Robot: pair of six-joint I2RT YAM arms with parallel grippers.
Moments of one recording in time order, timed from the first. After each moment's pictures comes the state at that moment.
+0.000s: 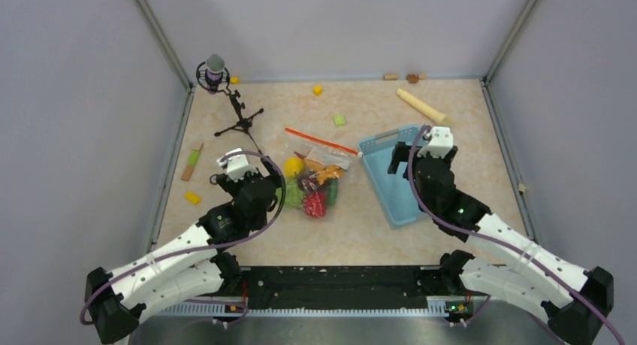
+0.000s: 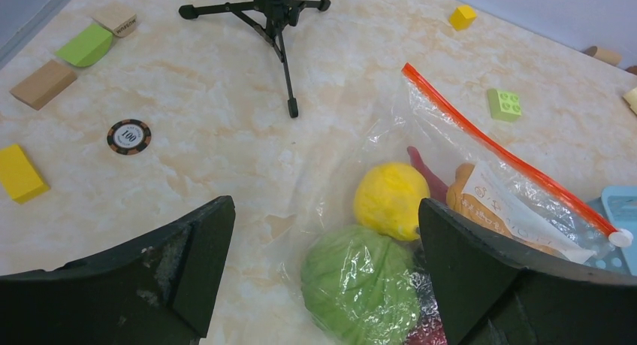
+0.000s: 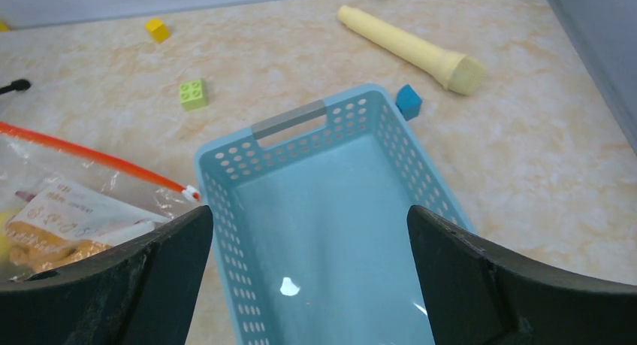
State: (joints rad) left arm -0.87 0.77 0.59 -0.27 -1.03 -0.69; right arm 0.76 0.85 0.68 -0.10 0.73 0.27
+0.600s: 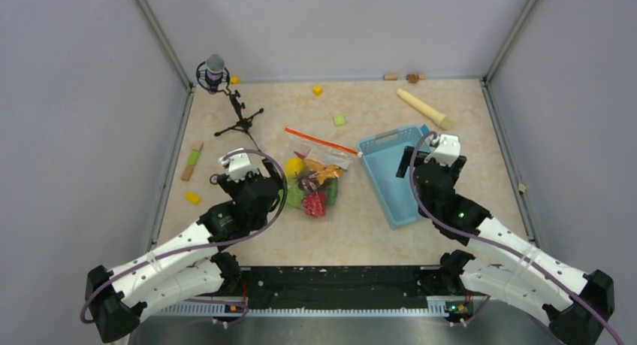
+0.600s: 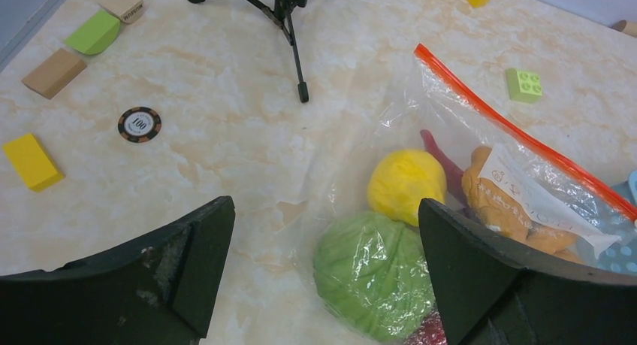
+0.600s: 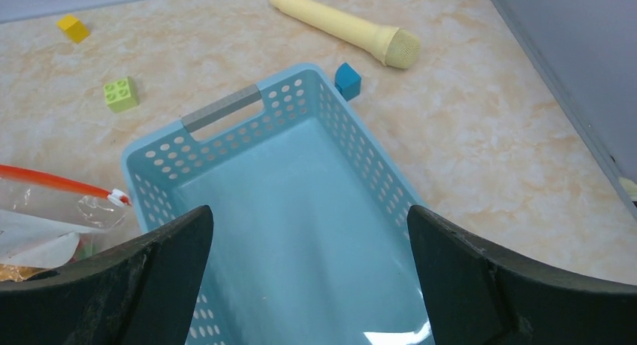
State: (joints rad) left arm -0.87 0.80 0.62 -0.38 -1.01 -0.73; right arm 0.76 0.79 0.62 -0.19 0.90 0.35
